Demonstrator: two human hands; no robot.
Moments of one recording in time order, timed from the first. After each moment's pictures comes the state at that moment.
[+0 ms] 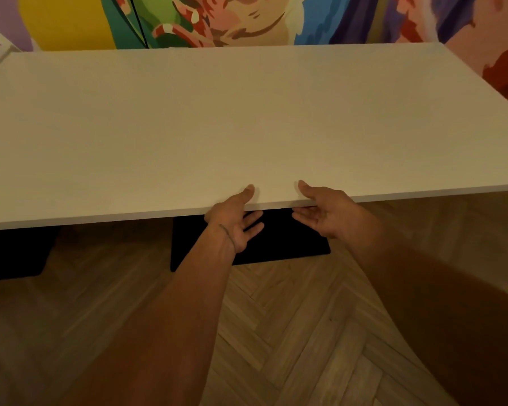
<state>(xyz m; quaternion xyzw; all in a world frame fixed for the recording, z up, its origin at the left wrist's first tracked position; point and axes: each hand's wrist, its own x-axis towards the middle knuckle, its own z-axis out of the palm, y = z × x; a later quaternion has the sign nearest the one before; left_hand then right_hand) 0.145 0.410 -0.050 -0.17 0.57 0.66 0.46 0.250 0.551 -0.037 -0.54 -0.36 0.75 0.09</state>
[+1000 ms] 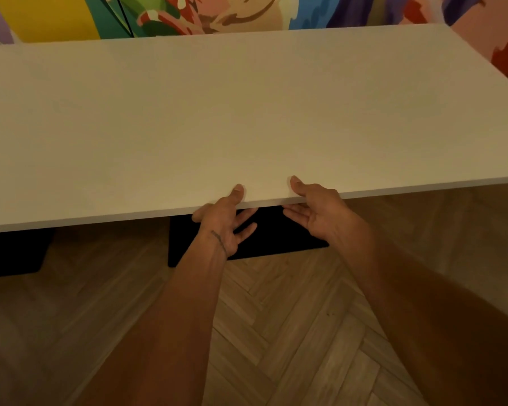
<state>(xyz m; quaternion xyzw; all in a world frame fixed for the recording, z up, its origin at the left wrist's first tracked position) 0.153 0.422 -0.057 -0.18 0.60 0.66 0.41 0.248 0.559 -0.047 -0.53 -0.36 0.76 0.12</state>
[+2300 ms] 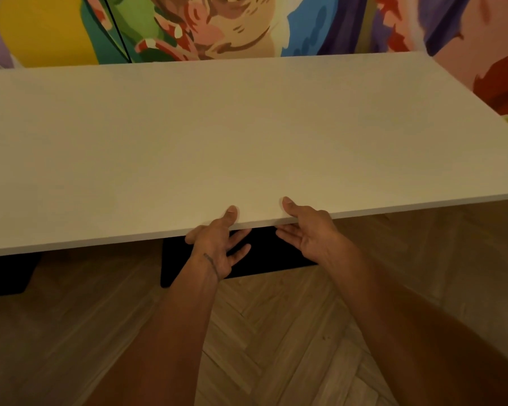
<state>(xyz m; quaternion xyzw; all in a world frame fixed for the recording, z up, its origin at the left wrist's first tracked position) 0.154 0.436 -0.055 -0.19 0.59 0.67 0.41 0.246 0.572 -0.051 -0.53 -0.35 0.76 0.12</state>
